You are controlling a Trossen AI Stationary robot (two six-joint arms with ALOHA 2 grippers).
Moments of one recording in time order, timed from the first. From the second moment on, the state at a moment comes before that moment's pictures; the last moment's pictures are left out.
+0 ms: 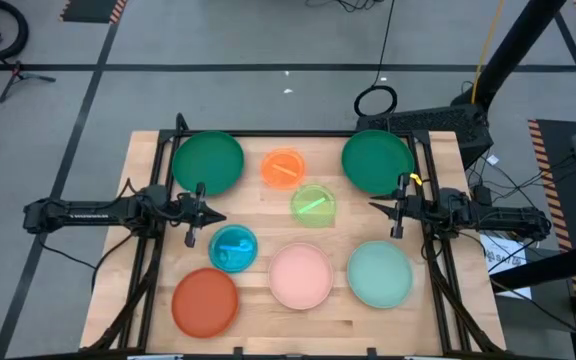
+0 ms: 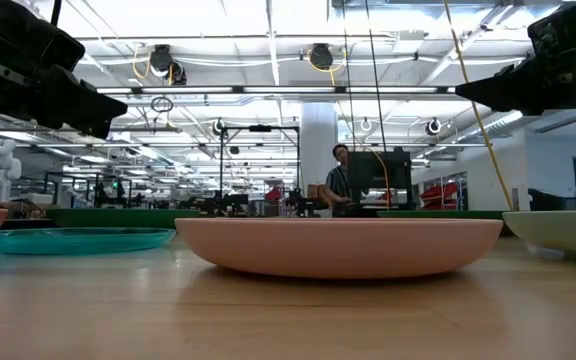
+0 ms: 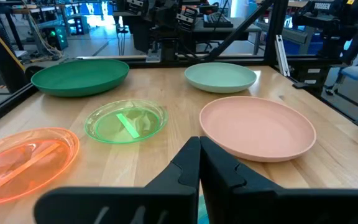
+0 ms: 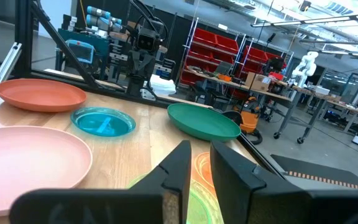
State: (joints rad) left arm 0.12 0.32 0.03 0.15 0.23 0.04; right arm -0.05 0.01 0.02 0.04 0.10 -0.27
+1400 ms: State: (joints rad) left arm 0.12 0.32 0.03 0.71 -0.06 -0.41; right arm -0.04 0.24 0.12 0.26 0.18 0.30
